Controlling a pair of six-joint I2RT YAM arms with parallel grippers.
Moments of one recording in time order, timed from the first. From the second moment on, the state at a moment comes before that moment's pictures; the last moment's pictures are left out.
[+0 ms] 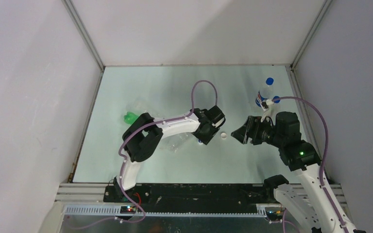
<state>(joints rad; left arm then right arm) -0.95 2.05 1.49 -0.69 -0.14 -0.20 0.29 0.67 0.79 -0.65 -0.43 0.45</state>
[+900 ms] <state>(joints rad) -0.76 1.28 1.15 -0.54 -0.37 -0.29 0.60 1.00 0.85 -0.60 -0.23 0.30</state>
